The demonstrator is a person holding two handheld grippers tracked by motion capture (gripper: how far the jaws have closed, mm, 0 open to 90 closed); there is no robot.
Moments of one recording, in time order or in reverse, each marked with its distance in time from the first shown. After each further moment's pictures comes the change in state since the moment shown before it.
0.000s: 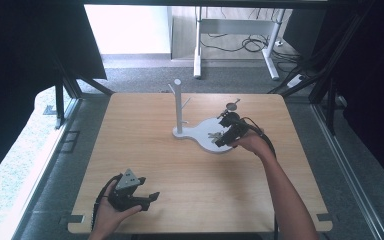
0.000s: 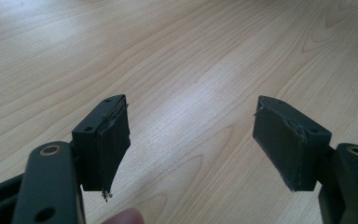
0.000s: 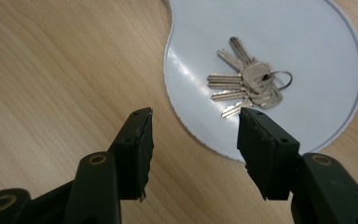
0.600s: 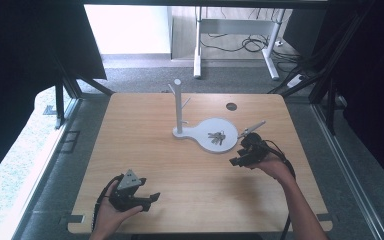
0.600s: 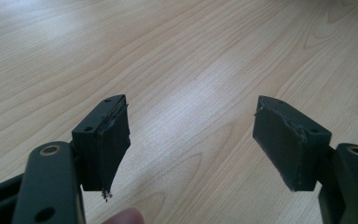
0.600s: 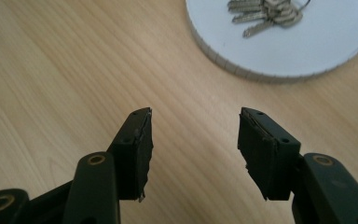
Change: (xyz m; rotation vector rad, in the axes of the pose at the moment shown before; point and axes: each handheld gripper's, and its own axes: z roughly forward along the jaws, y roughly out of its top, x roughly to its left) left arm -0.002 -0.001 0.004 0.016 0.001 -0.003; right arm 0.012 -0.089 -0.021 -0.104 0.028 0.013
